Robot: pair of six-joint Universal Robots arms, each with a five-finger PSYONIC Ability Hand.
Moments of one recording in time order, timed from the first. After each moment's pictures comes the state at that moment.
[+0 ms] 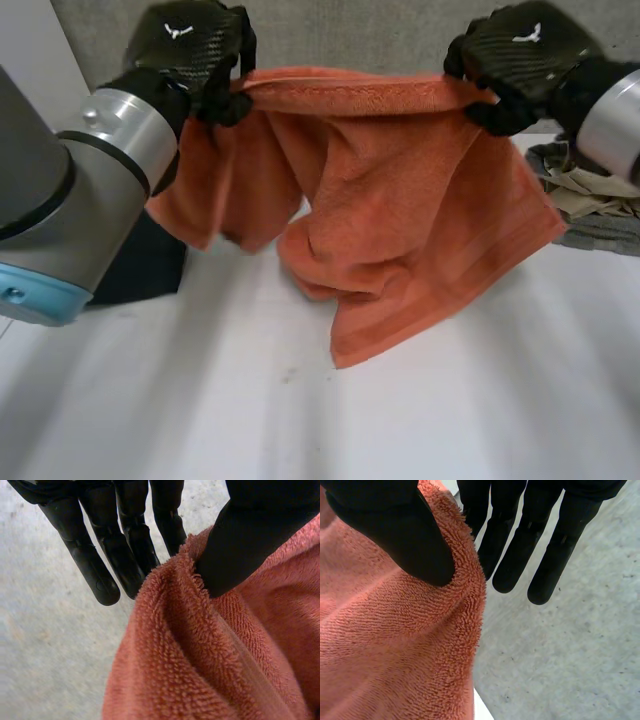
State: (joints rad) left arm 4.18 -1.79 -1.21 3.19 -1.55 3.32; right arm 1.82 -1.39 1.17 0.16 1.06 2.72; left_hand 1.08 1.19 1.19 1.20 0.96; right_hand 1.11 1.18 1.19 1.20 1.00
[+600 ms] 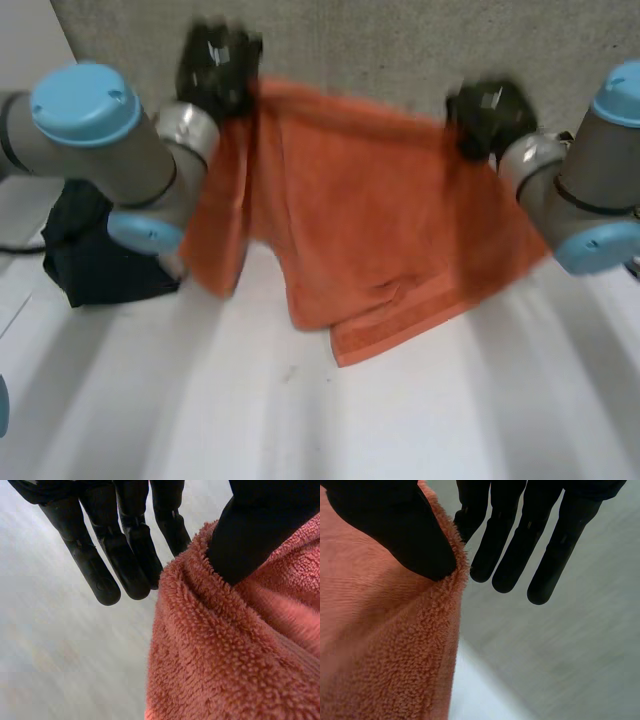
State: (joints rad) left arm 4.26 -2.30 -0.81 3.50 -1.48 3.54; right arm 1.90 -0.93 0.98 -0.18 1.40 2.75; left_hand 1.08 1.20 1.19 1.20 0.96; right_hand 1.11 1.18 1.19 1.20 1.02
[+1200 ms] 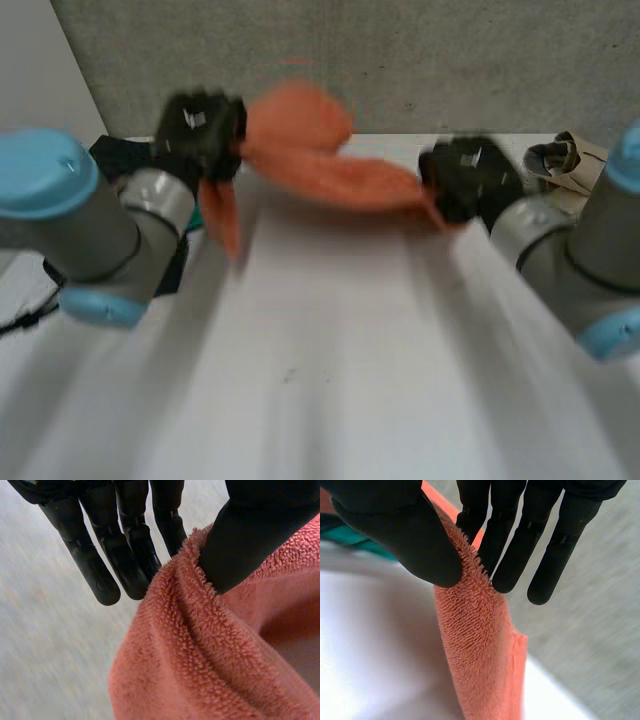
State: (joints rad) left arm 4.29 -2.04 -1.41 3.58 -1.46 3.36; right arm 1.93 -1.17 1.47 -0.20 1.29 2.80; left_hand 1.08 1.20 1.19 1.20 0.97; right_hand 1.11 1.18 1.19 1.20 1.02
